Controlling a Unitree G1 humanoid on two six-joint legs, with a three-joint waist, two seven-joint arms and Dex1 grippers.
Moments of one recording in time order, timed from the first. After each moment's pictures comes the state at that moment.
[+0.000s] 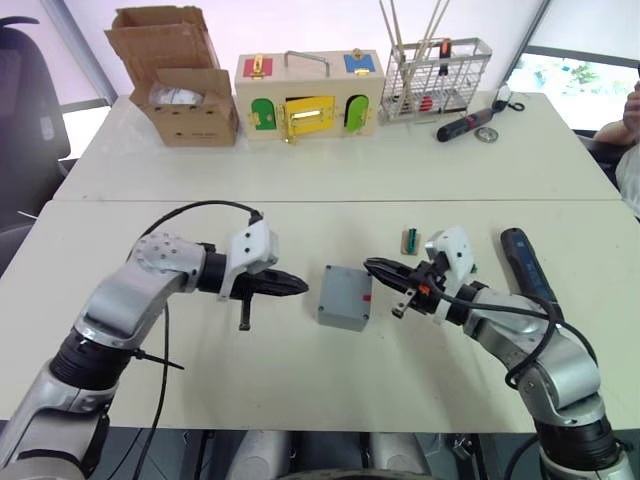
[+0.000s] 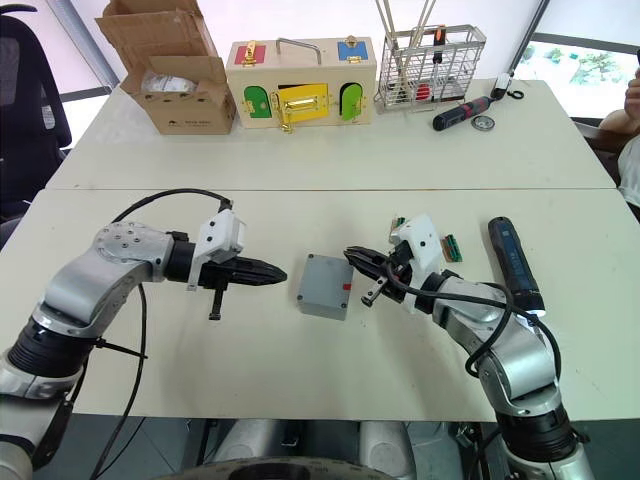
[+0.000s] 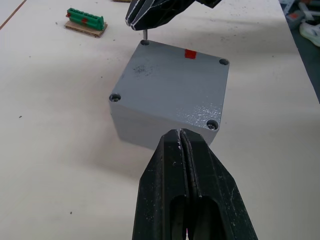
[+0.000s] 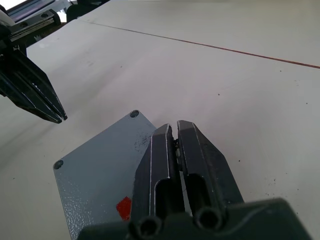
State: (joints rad) left arm -0.48 0.73 -0.22 -0.27 -0.40 0.57 -1.18; right arm -0.12 -0.52 0.02 -0.56 0.44 0.69 0.58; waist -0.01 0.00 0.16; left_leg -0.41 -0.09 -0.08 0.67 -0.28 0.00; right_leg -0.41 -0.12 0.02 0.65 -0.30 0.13
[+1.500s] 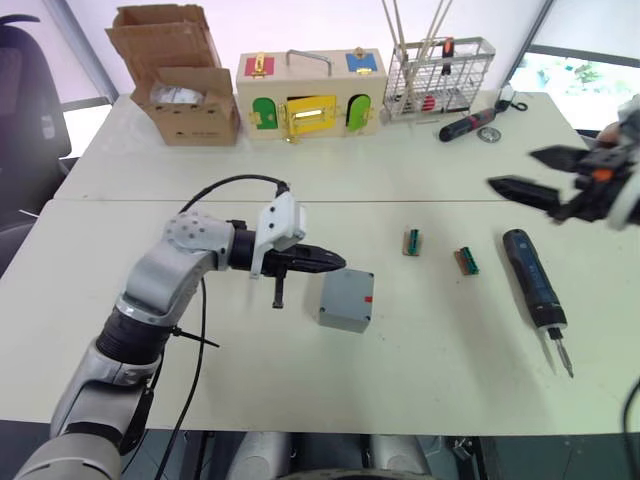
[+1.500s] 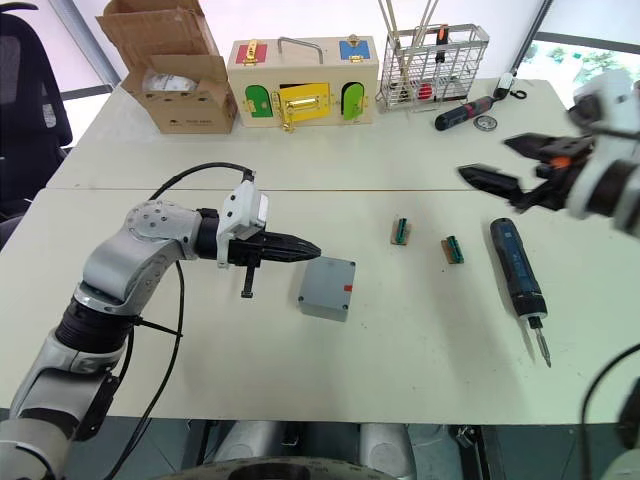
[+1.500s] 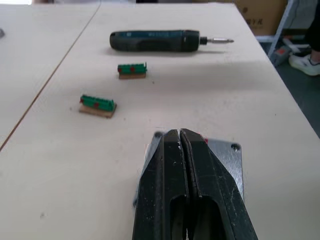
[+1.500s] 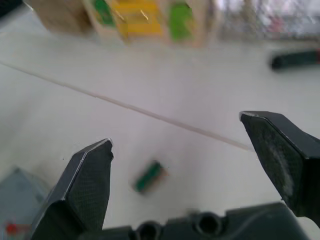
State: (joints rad) left arm -0.61 0.54 -0.24 -0.21 -0.39 0.49 -1.17; right arm -0.53 -1.24 -0.33 -0.18 0.70 1.19 0.78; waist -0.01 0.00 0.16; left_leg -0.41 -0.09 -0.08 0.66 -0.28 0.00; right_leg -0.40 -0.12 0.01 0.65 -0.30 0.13
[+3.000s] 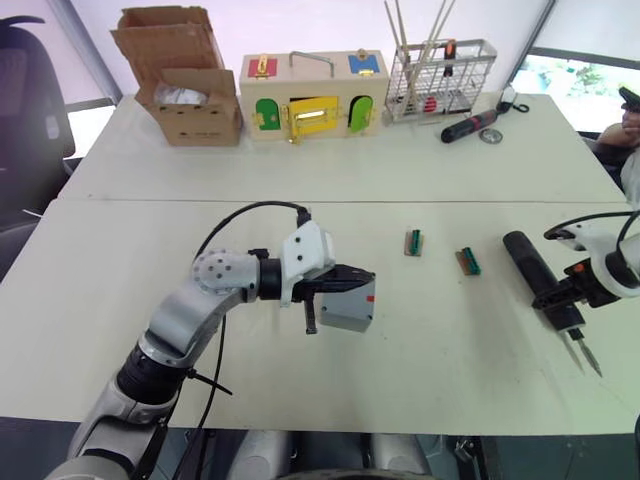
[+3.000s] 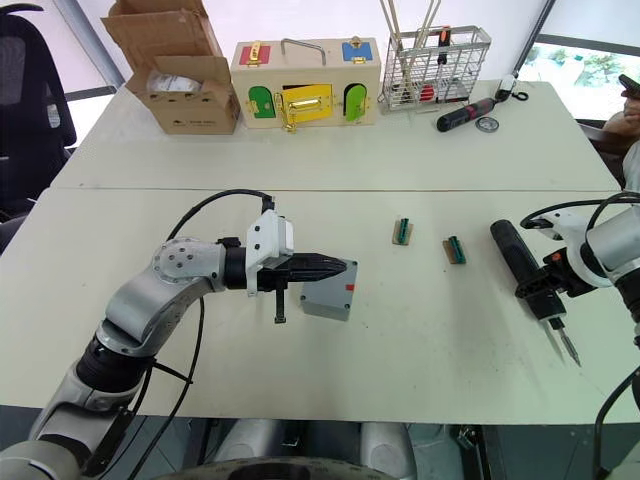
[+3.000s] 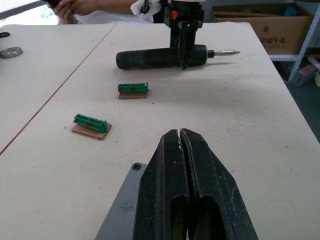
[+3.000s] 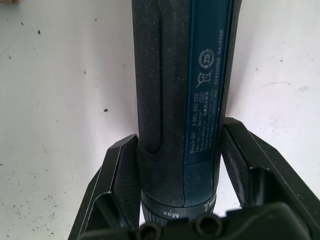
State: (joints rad) left arm -0.46 0.46 -0.30 -0.39 -0.37 0.51 -0.92; right arm -0.72 -1.21 0.46 0.42 0.05 1.15 1.29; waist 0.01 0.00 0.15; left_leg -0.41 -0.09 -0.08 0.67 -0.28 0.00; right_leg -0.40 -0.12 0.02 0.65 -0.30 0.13
